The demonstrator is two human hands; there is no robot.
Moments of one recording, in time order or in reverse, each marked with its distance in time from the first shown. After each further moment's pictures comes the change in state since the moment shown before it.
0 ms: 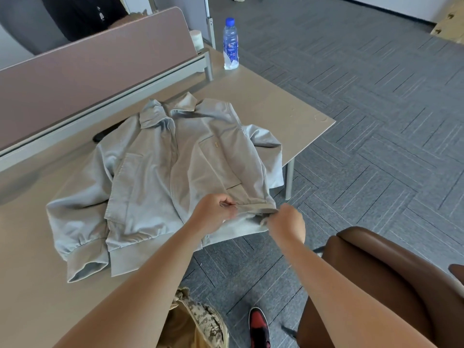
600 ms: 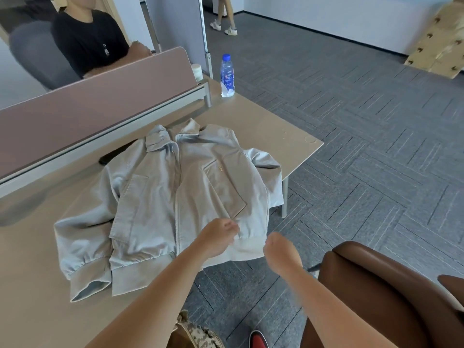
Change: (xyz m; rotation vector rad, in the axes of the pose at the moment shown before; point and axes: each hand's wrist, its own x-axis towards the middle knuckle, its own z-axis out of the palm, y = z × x) left_hand -0.030 0.010 0.002 0.080 -0.152 -0.102; right_hand -0.038 0.016 -0.005 -0.063 -0.261 -0.088
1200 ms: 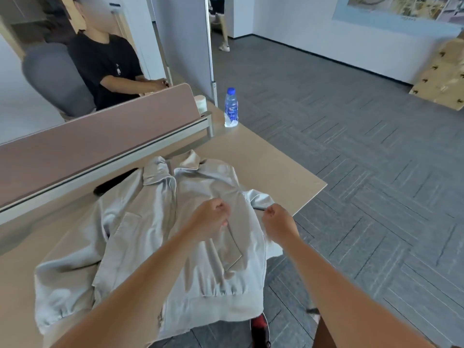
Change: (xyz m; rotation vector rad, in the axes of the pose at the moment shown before) left_hand 0.082 0.100 -0.108 -0.216 0.239 0.093; right_hand 0.108 -0.113 -0.133 0.171 0.189 -0.142
